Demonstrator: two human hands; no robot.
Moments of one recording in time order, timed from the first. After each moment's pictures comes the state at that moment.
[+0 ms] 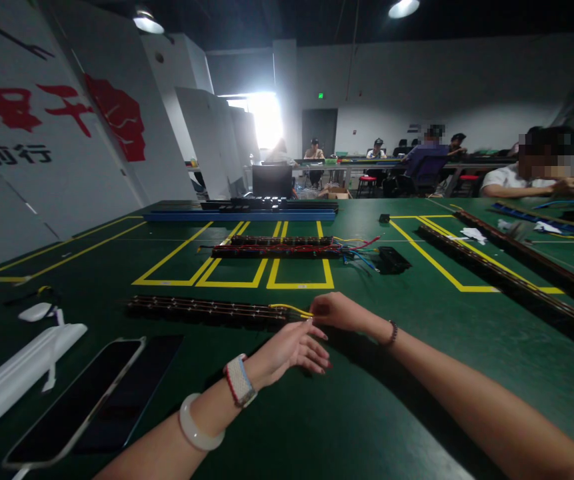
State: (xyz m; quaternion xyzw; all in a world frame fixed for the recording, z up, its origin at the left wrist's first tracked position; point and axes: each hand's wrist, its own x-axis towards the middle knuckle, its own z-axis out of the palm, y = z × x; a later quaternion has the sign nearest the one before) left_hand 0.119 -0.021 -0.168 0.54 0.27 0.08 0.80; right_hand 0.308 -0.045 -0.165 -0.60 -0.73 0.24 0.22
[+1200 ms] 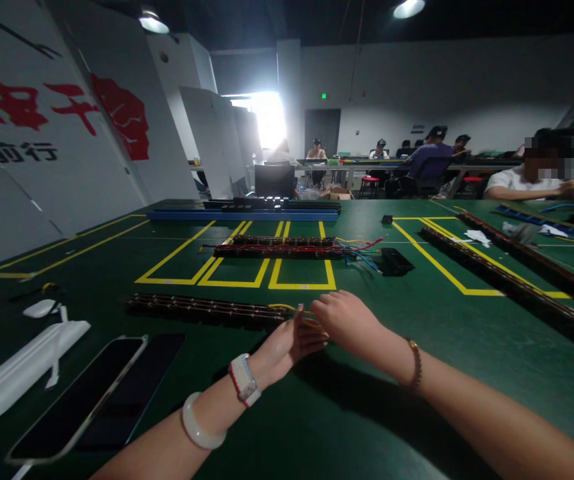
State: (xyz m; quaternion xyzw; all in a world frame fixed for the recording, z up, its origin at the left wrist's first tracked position) left_hand 0.125 -0.013 -0.184 0.35 0.24 0.20 0.88; right_hand 0.262 -0.080 -0.117 -0.63 -0.77 -0.13 0.03
